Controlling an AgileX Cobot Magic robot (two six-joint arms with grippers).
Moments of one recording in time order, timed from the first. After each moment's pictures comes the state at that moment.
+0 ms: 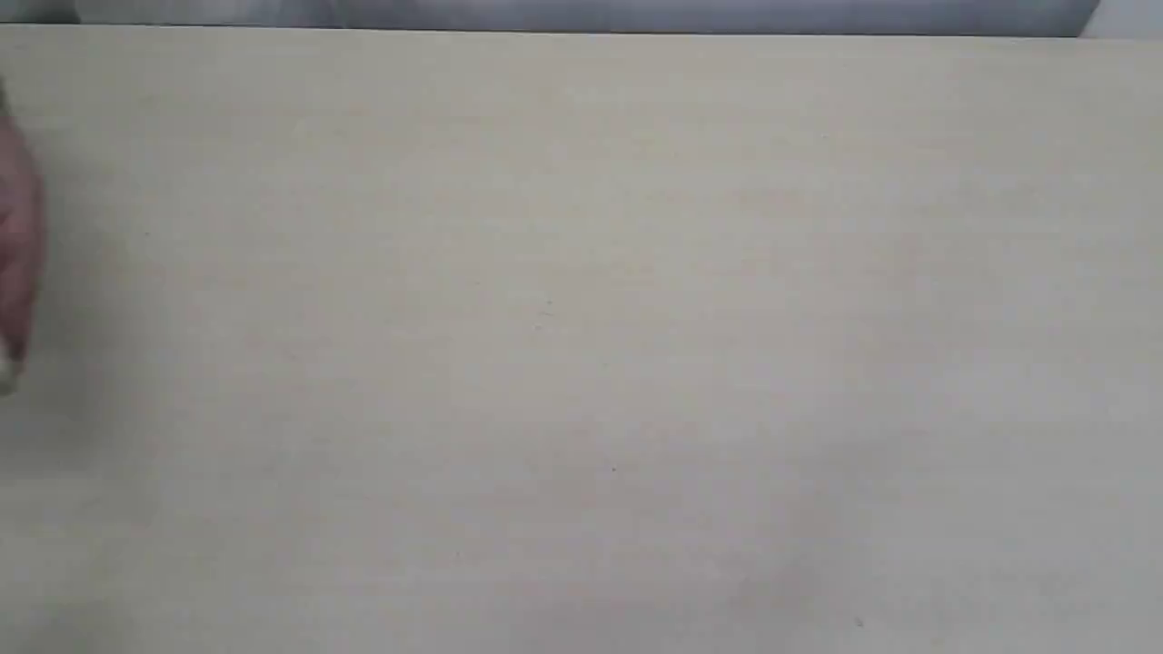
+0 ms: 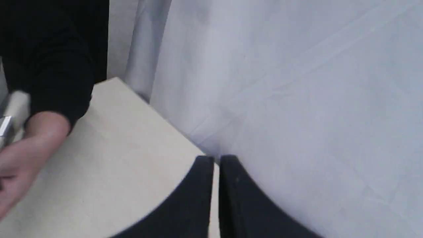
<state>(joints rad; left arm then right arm) 0.07 0.00 0.00 0.07 0.26 -0.07 0.80 1.52 -1.82 -0.33 0.72 0.11</state>
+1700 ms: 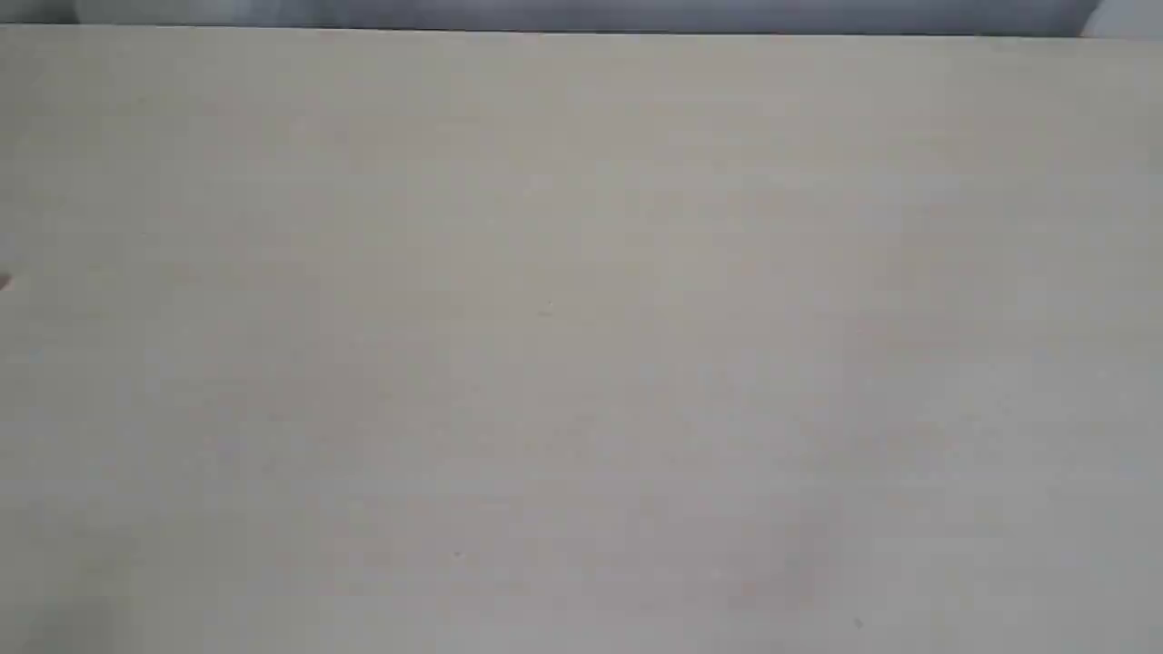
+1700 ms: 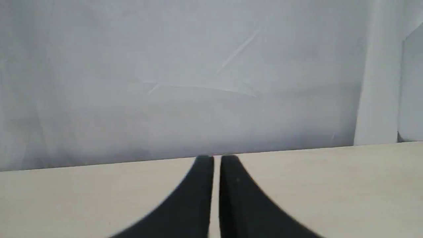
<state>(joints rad) 0.07 0.00 0.00 0.07 0.26 -0.07 0.03 0.21 -0.18 -0.42 0.07 0.57</state>
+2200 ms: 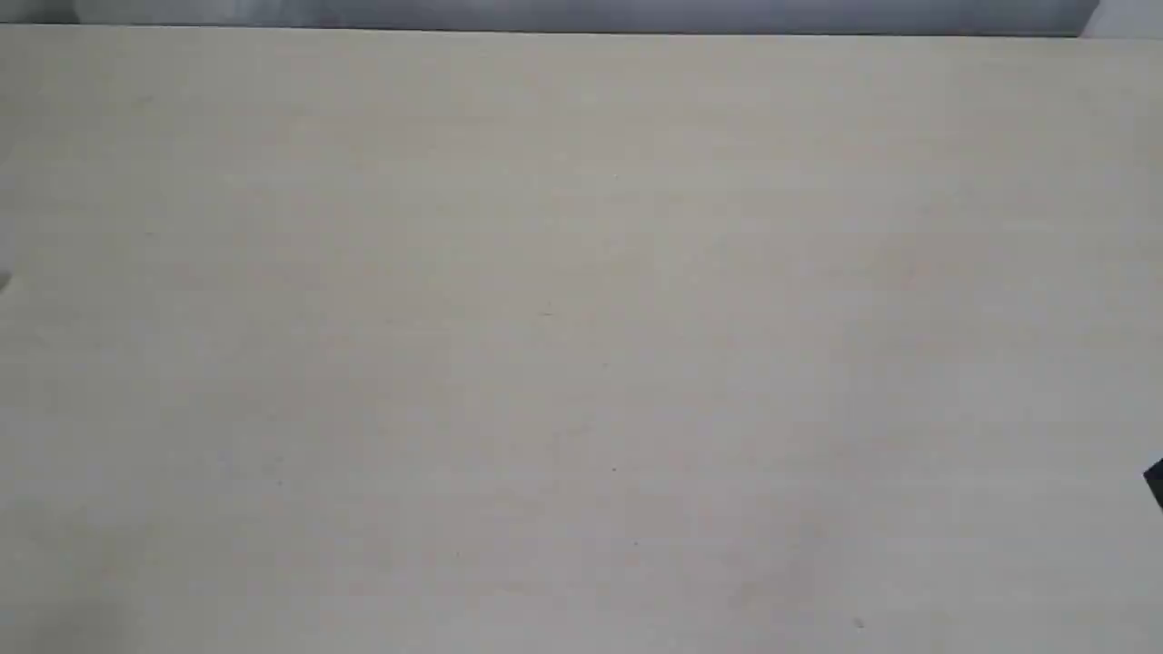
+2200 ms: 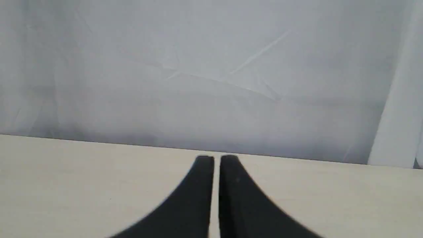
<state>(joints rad) 0.07 0.00 0.00 0.07 0.26 -0.07 -0.02 0.21 0.00 -0.54 -0.19 0.54</state>
